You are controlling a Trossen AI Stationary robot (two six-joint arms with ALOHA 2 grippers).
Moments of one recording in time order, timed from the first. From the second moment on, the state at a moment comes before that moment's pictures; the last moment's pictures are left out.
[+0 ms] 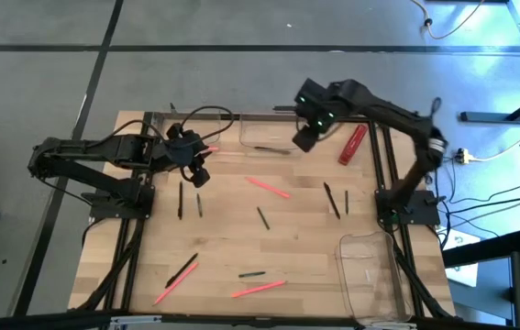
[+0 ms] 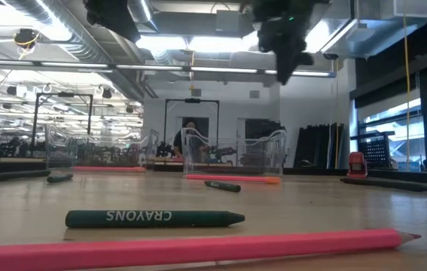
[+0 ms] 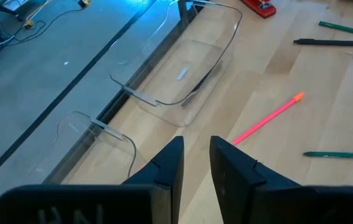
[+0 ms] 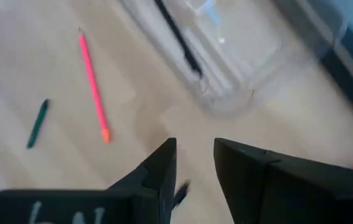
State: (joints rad) left arm 0.00 1.05 1.12 -0.86 -0.56 -0.31; right arm -0.46 1.68 1.72 -1.31 -0.02 0.23
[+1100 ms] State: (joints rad) left arm 0.08 1.05 1.12 -0.58 0.11 -0.10; right arm -0.28 1.34 0.72 -1.02 -0.11 1.07
